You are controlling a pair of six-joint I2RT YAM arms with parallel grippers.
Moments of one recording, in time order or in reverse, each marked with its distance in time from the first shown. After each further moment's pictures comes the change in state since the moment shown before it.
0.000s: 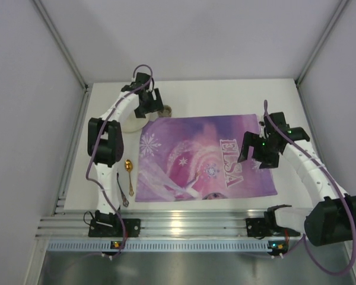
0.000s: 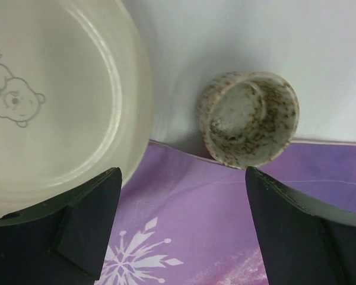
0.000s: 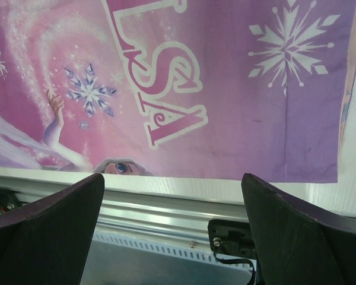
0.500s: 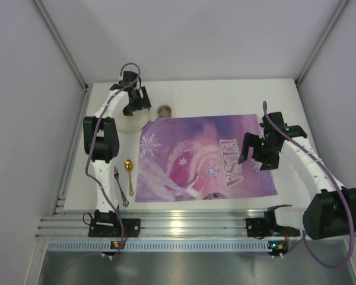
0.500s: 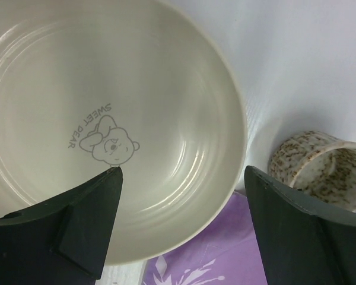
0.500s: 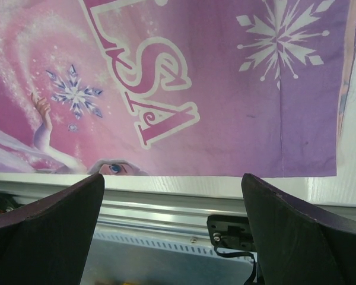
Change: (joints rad) left arm 0.126 0.064 0.064 0.004 -0.026 0.070; right arm -0.012 0.045 0.001 -0.016 0.018 0.017
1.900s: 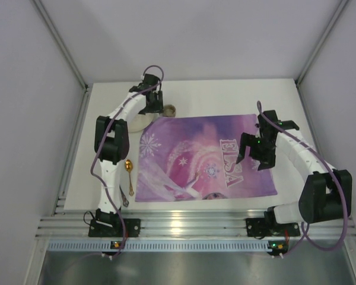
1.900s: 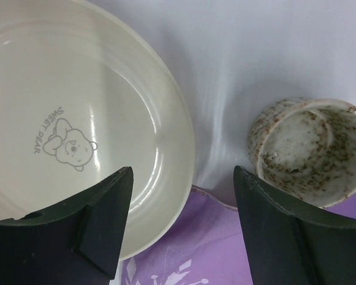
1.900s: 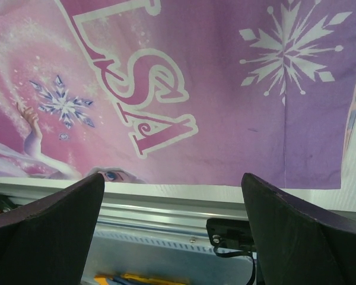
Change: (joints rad) left arm -0.160 0.030 0.005 0.028 -0.134 0.130; right arm -0.001 0.141 0.021 0.027 -0.012 -0.009
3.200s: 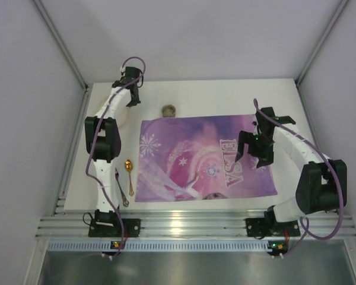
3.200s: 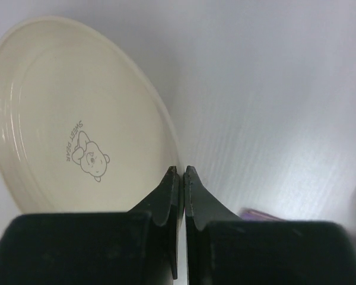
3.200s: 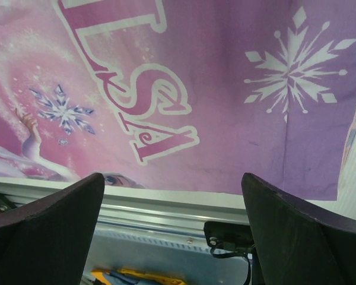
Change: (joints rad) left arm 0.151 0.020 0.080 -0.024 -0.172 0.071; right arm -0.002 0.090 0.044 0.000 -0.010 -0.037
